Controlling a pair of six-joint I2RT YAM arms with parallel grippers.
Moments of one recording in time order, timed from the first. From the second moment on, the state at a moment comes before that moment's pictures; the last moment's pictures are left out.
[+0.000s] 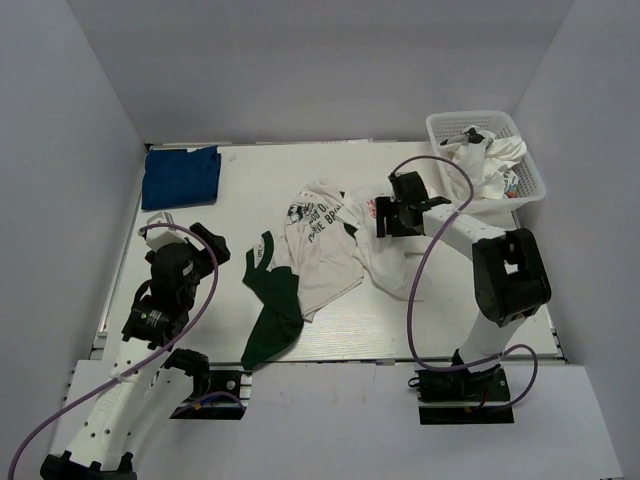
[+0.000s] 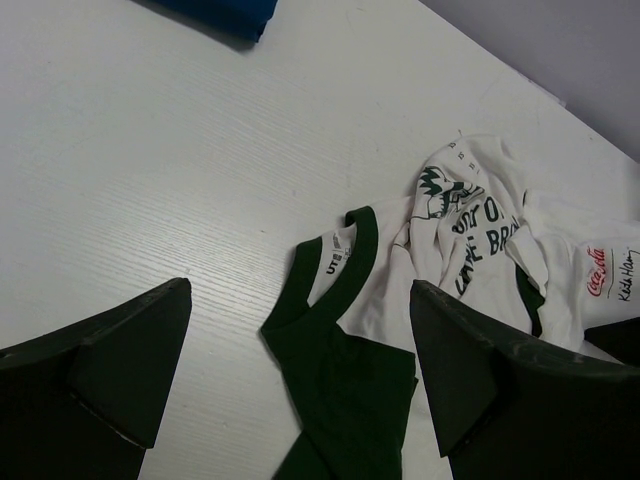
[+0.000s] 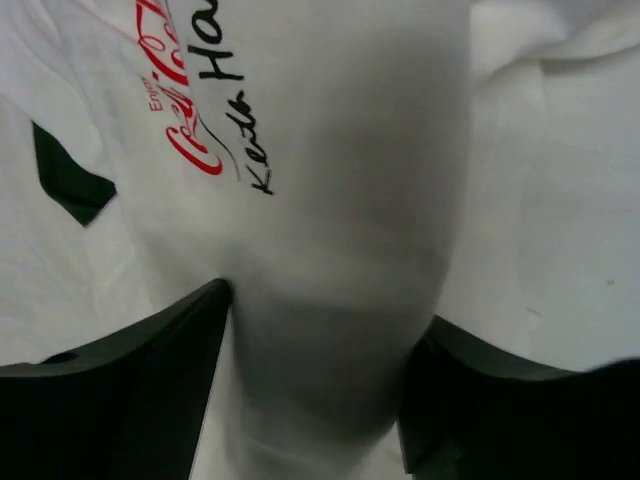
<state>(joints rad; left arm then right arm) -0.29 0.58 0.63 -0.43 -0.38 -0.62 0.38 1.73 1.14 -0.36 0.05 0.23</state>
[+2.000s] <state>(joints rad) -0.29 1.11 0.65 -0.37 -0.02 -0.69 0.21 1.54 1.53 -0.32 0.10 0.12</state>
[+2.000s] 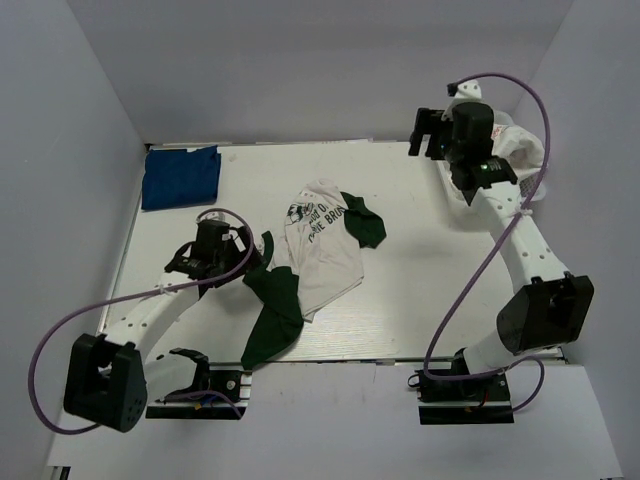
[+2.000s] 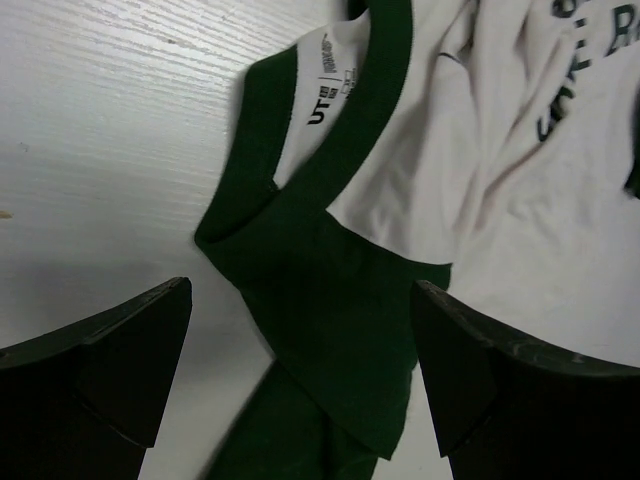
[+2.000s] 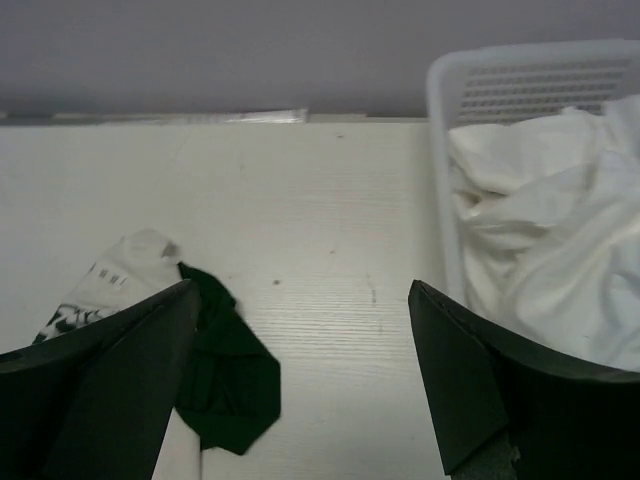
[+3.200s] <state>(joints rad) -0.36 1.51 0.83 -0.26 -0.17 -0.66 0.50 2.02 1.38 -0.14 0.25 0.14</state>
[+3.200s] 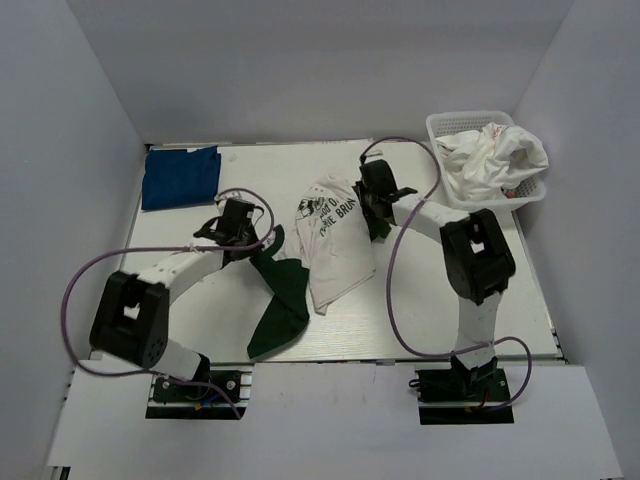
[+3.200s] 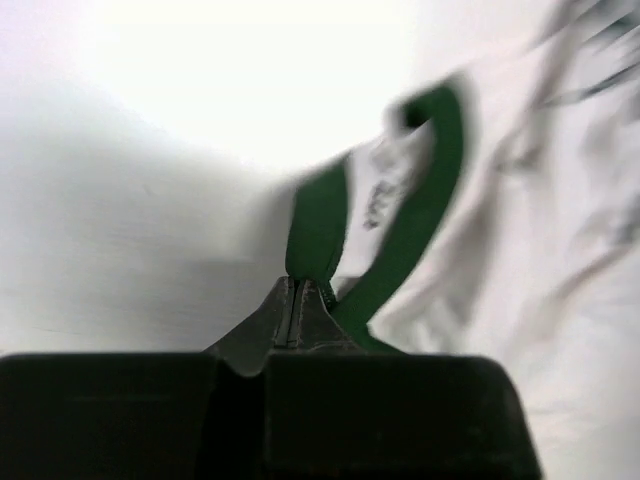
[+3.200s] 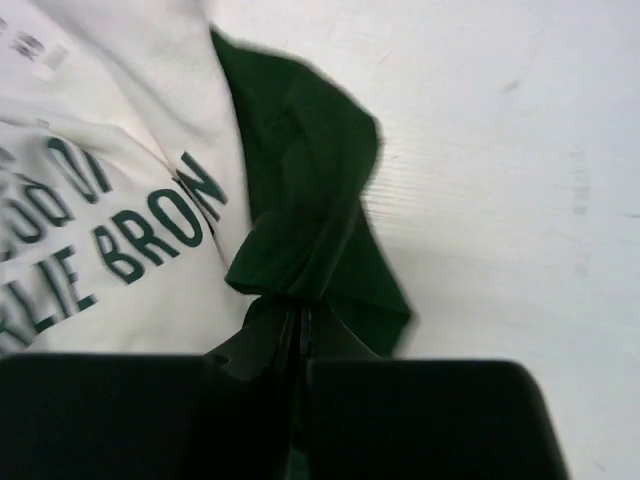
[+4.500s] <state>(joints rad) -0.36 0.53 1.36 -0.41 -0.29 -0.44 0.52 0.75 1.29 -0.16 0.19 -0.07</state>
